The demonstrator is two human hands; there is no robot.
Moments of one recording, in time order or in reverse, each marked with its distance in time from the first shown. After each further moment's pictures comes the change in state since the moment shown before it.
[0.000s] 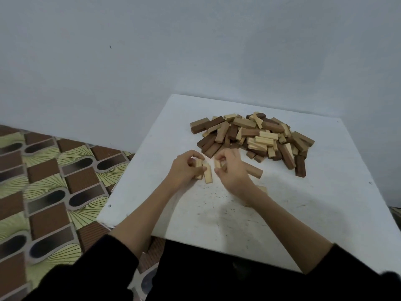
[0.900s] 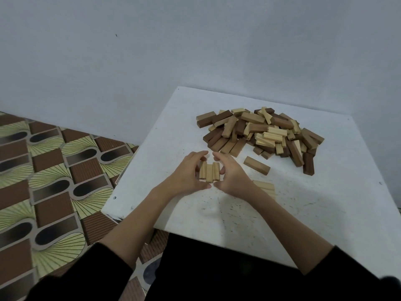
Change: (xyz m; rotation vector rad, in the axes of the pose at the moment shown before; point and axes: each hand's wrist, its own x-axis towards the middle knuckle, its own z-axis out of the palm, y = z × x) left_hand -0.015 -0.019 -0.007 0.433 -0.157 0.260; right_hand -0.004 0.013 0.019 -0.035 -0.163 -0.167
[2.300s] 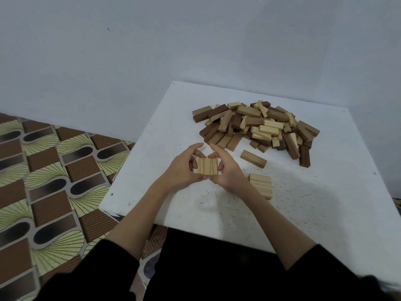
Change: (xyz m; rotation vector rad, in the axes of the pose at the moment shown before) left_hand -0.002 -0.003 0.001 -0.263 0.019 -0.049; right_hand -0.009 -0.001 0.008 0.236 0.097 0.030
